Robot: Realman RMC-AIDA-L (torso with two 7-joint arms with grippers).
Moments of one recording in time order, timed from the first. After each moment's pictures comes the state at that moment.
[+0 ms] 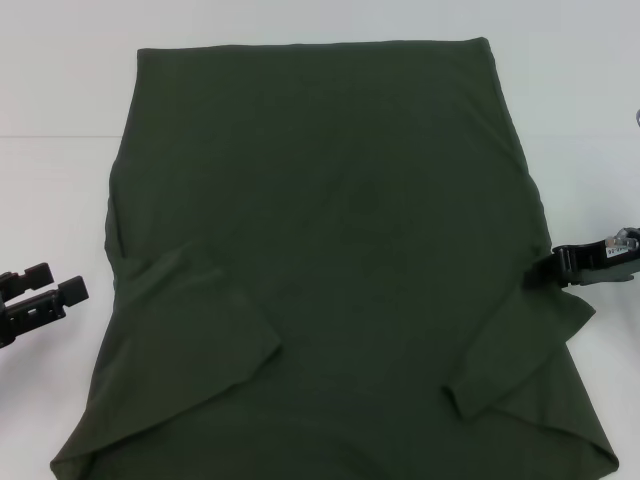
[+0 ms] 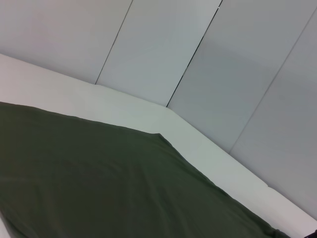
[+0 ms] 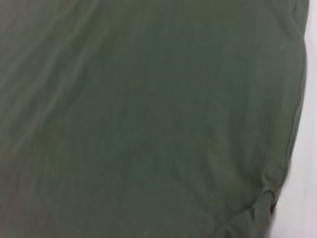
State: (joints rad) left arm -0.33 -2.03 0.27 0.69 2.05 1.66 -1.54; right arm 0.81 1.97 -0.71 -0.56 -2.65 -1.17 2.51
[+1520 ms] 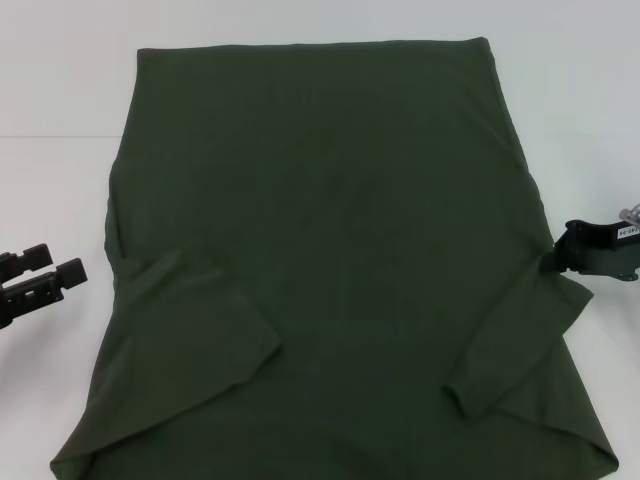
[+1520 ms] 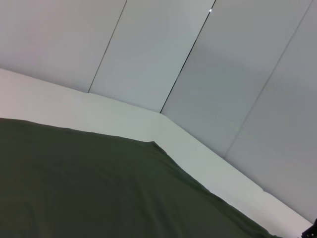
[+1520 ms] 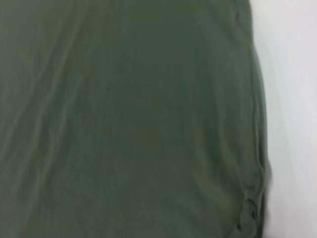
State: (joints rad) left arm -0.35 -2.01 0.27 0.70 2.04 1.68 -1.55; right arm 0.82 1.94 -0.57 -0.51 -2.64 -1.17 2.69
